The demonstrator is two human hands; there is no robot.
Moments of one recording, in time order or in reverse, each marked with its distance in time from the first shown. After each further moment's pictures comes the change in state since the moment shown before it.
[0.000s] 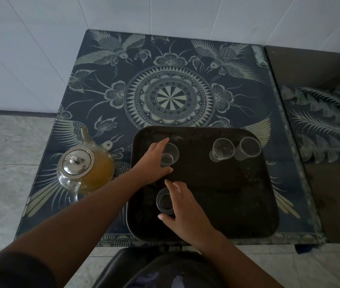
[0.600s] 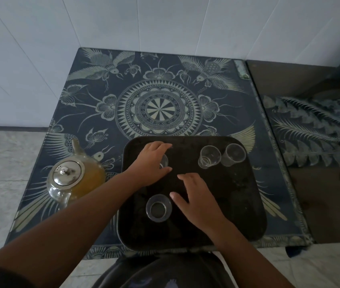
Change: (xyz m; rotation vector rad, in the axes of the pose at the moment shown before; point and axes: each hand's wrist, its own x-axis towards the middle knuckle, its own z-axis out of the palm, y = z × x) left_hand 0.003 0.039 -0.013 0.248 0.062 0.209; right_hand 0.009 0.026 -0.058 -0.008 0.167 0.073
